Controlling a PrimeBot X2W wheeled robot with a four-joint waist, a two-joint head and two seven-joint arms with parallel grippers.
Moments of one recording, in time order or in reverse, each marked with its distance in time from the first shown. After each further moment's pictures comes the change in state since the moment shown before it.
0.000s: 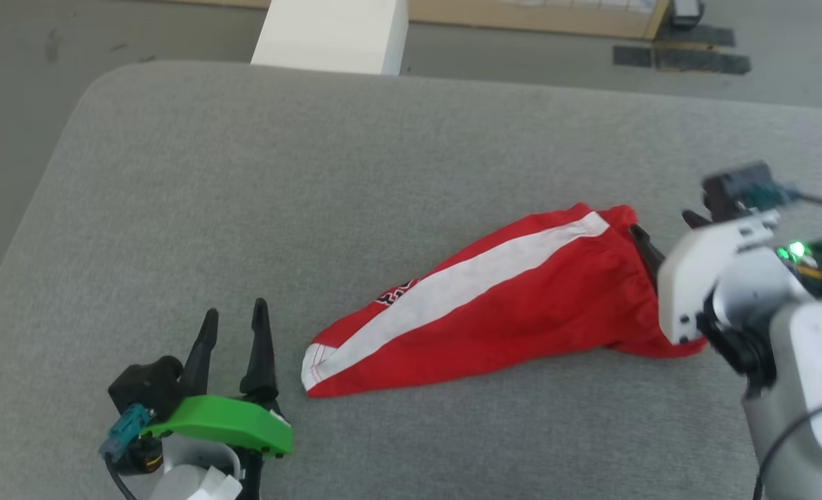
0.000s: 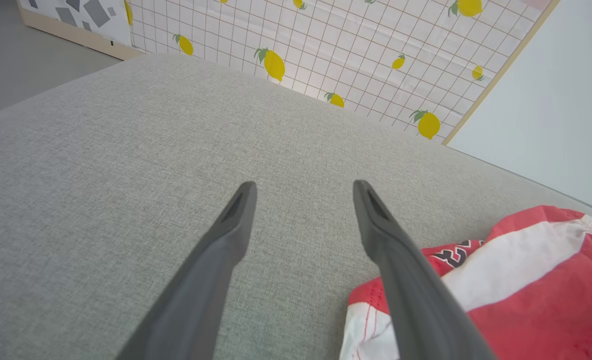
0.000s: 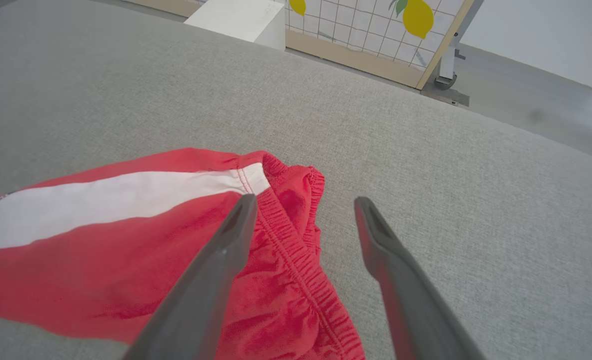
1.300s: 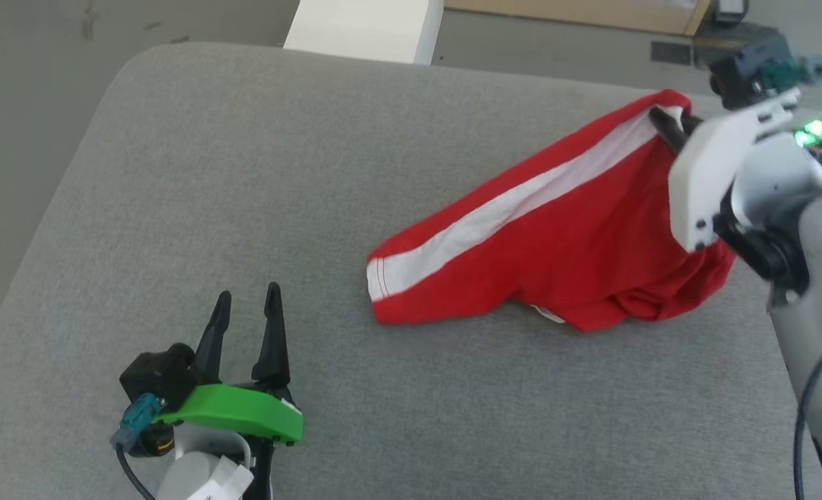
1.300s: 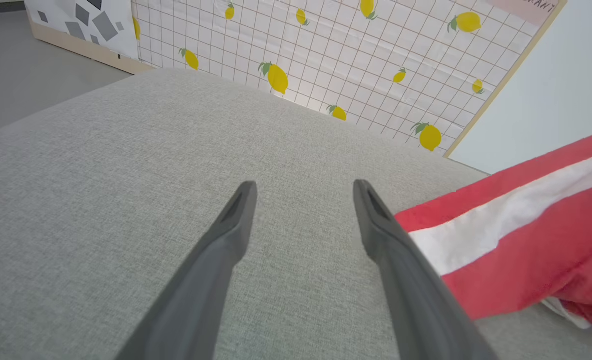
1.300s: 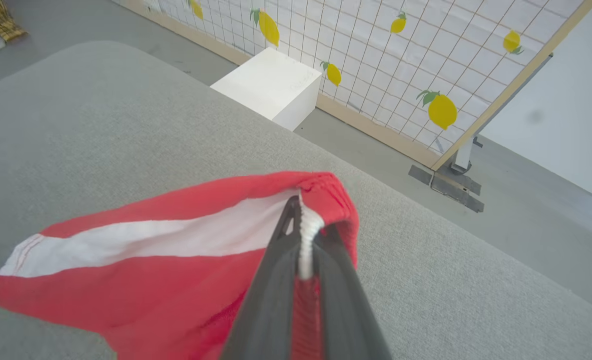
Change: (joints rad) left arm -0.036 -0.098 0.093 0.034 0.120 -0.110 -0.003; right arm -0.293 -0.123 0.154 0.087 0.136 0.000 0.017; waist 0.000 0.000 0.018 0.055
